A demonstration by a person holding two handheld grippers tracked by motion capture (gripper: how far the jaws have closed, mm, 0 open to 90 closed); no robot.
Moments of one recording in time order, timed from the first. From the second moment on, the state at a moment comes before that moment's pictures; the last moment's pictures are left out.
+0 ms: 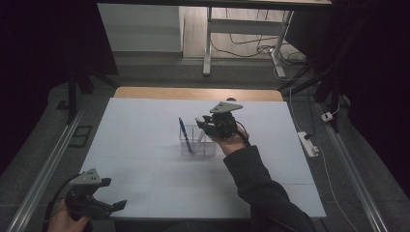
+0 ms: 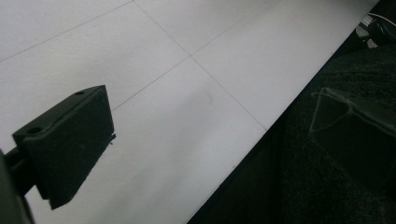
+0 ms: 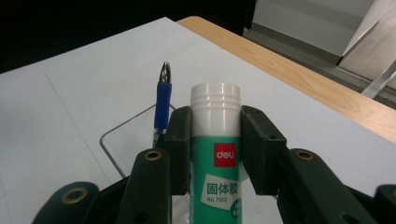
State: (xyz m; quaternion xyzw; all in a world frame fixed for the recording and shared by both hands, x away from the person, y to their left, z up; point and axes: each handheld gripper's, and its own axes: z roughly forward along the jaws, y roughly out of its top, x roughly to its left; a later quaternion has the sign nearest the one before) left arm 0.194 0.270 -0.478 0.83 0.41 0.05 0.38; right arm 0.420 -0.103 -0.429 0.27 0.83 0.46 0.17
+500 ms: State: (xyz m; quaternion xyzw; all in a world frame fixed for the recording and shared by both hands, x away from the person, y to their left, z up) left arm 0.193 0.270 -0.478 0.83 0.41 0.05 0.37; right arm 0.420 -0.101 -0.445 0.23 0.83 0.47 0.20
